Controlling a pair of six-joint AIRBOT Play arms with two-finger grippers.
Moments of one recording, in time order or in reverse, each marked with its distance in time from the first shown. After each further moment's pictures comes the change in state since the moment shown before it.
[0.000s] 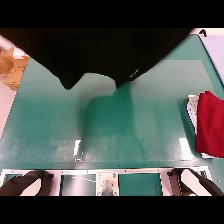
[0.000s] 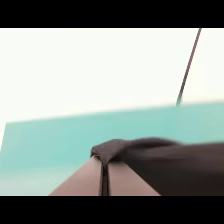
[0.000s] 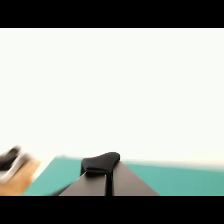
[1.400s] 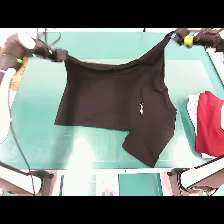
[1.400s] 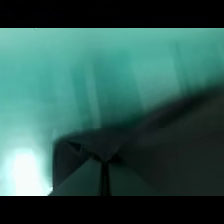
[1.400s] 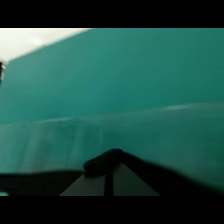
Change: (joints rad) left arm 0.001 -0.757 -0.437 -0.194 0.377 0.212; right arm 0.367 -0.826 -0.022 -0.251 -0.156 0.078
